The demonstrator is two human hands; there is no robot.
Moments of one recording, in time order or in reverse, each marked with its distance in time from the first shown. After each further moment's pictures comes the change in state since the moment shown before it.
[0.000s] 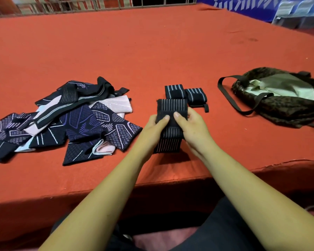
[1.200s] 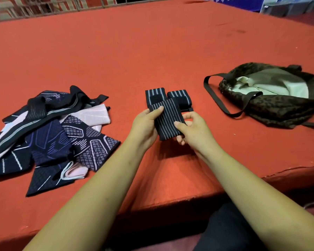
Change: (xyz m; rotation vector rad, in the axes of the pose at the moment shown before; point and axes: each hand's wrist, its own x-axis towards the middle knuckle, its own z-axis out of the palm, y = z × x) left_hand 0.094 0.011 0.058 -0.371 -0.008 -0.038; right_hand 0.052 0.018 -0.072 -0.148 0.088 0.127
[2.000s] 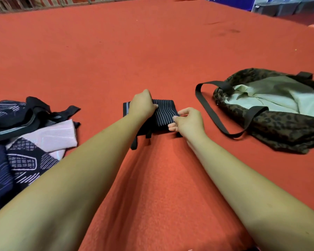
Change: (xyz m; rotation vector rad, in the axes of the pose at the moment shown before) left_hand 0.218 -0.006 0.030 1.586 0.201 0.274; right_hand 0.151 0.019 -0.030 -0.052 0.260 0.157
